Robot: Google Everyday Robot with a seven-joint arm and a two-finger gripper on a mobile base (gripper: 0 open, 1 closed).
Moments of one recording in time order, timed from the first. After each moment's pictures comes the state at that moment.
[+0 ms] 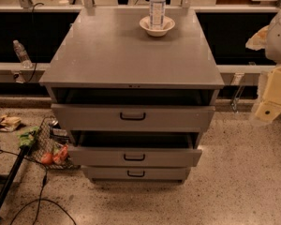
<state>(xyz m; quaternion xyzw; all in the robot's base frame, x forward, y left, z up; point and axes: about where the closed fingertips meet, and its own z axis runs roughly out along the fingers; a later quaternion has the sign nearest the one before) 0.438 -0.217 0.976 -0.60 0.78 -0.03 0.16</state>
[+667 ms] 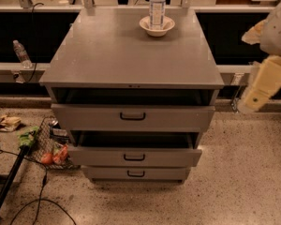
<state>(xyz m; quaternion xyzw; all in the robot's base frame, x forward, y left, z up) 0.464 -0.211 0.976 -0.59 0.78 -0.01 0.20</state>
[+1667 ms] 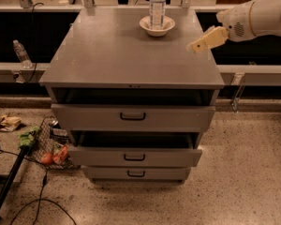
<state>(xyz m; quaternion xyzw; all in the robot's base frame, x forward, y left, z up) 0.693 -0.192 0.954 -0.40 0.76 0.15 0.48</state>
